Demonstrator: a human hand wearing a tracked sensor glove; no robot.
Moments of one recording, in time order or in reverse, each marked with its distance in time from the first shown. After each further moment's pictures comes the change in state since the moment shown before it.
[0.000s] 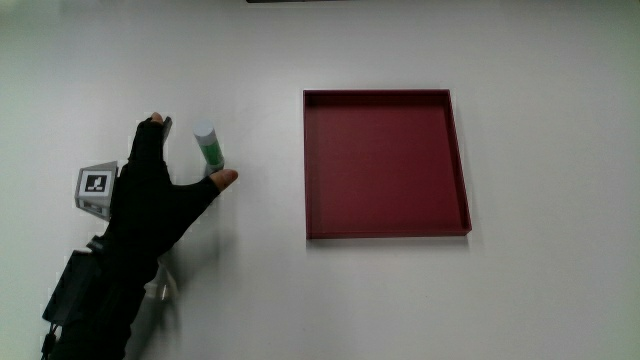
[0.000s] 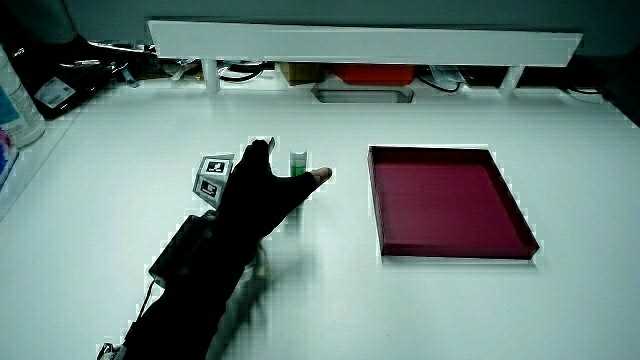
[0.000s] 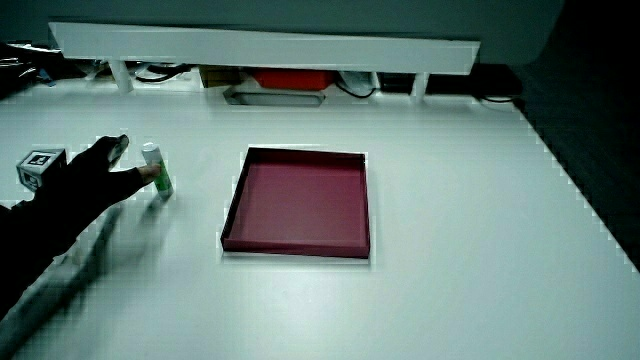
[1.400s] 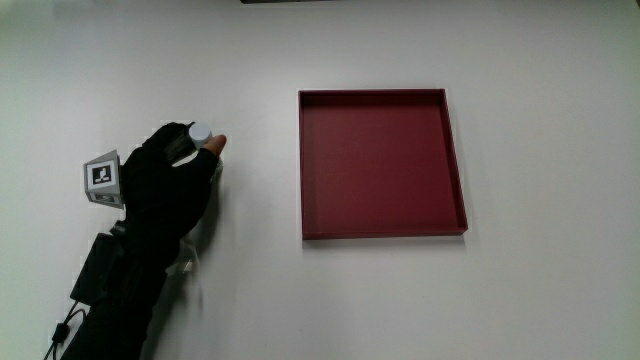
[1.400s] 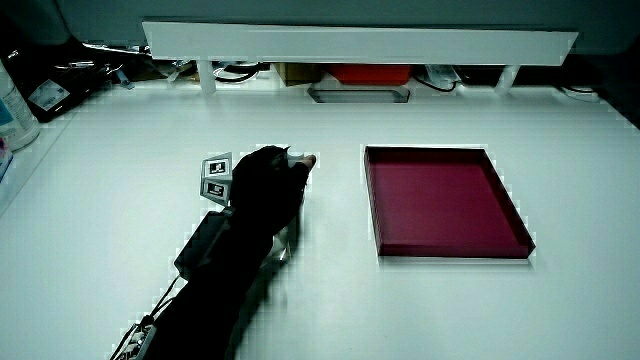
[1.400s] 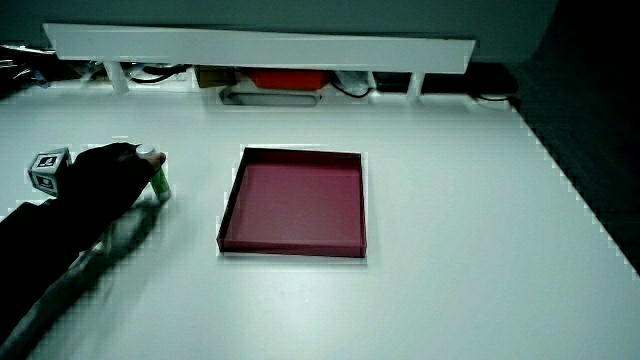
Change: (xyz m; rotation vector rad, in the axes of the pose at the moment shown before) arm -0.024 0.124 -0.042 0.098 -0.249 0.091
